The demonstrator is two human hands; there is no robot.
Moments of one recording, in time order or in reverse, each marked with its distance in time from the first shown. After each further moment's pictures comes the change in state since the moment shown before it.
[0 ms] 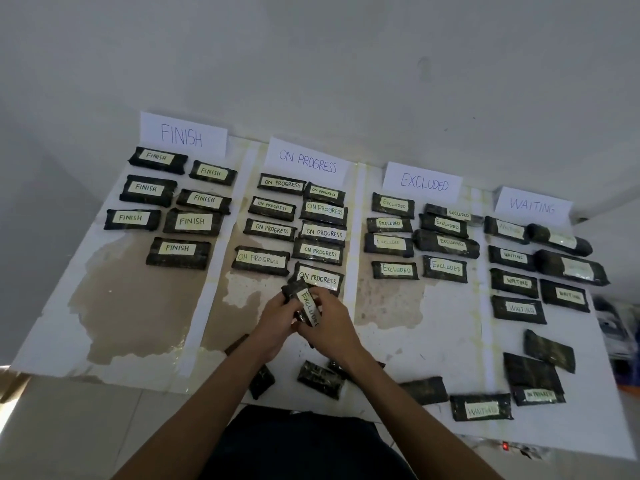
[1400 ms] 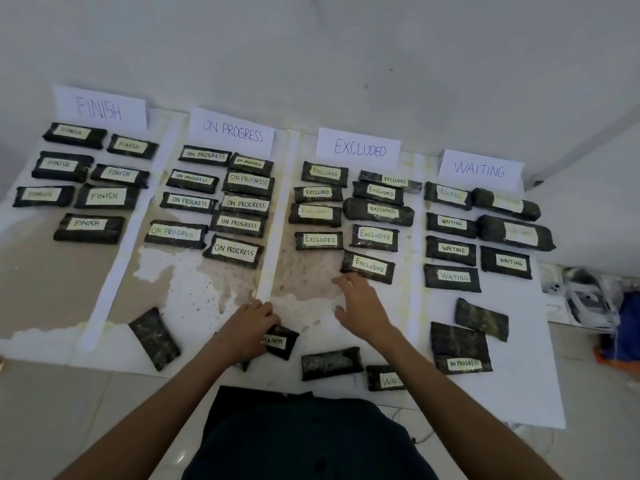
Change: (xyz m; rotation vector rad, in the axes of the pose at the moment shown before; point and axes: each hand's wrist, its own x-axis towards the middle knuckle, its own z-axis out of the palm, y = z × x) left_hand 0.016 -0.095 0.090 1.808 -0.278 0.578; right_hand -0.032 0.184 -0.162 -0.485 -0.040 -0.126
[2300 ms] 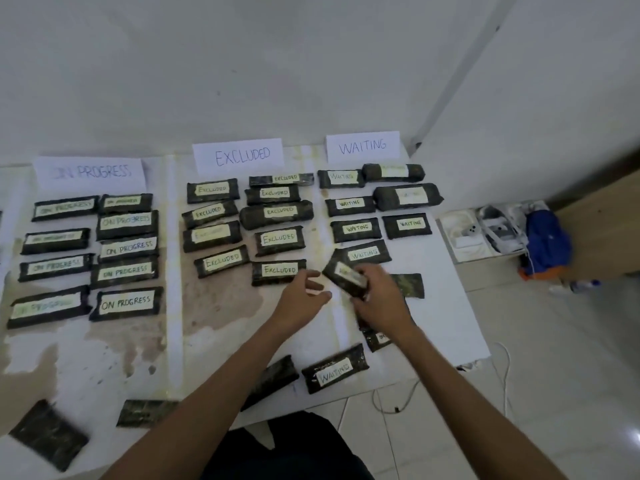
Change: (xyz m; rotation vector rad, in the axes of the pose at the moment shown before) left_hand 0.138 0.195 -0.071 -1.108 0.074 -0.207; right_hand -0.093 0.111 -0.082 0.247 0.341 0.409
